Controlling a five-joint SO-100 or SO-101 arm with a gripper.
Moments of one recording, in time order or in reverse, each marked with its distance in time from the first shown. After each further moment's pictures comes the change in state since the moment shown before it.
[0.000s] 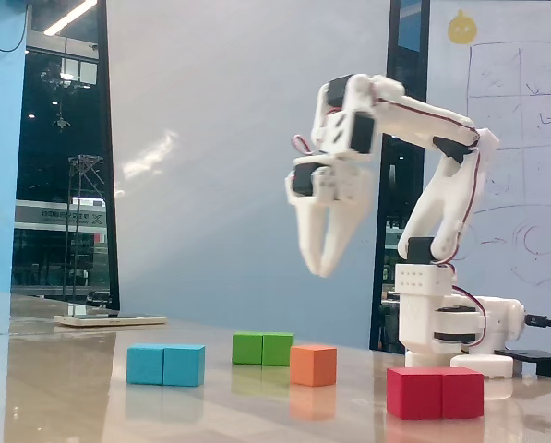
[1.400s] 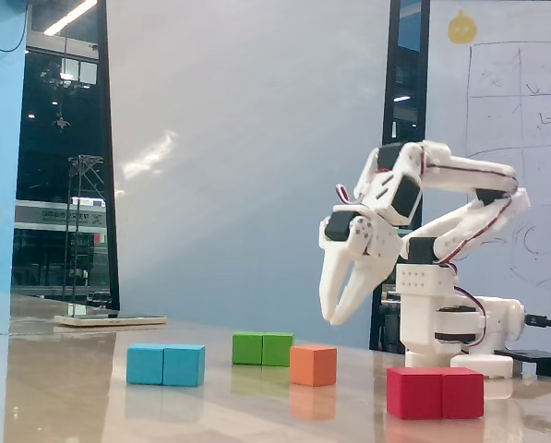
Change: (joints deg) arm -6.6 38.3 44.7 -25.8 0.0
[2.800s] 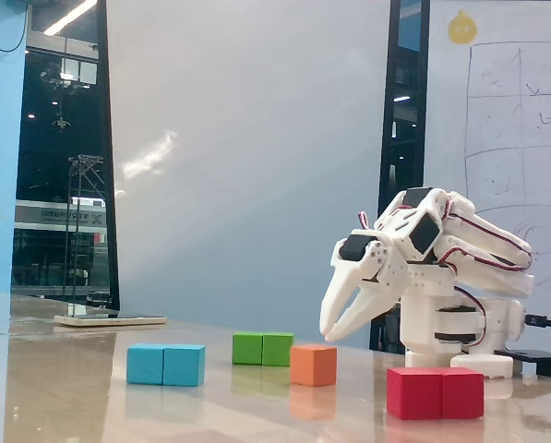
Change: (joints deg) arm 0.1 38.5 22.3 2.8 -2.3
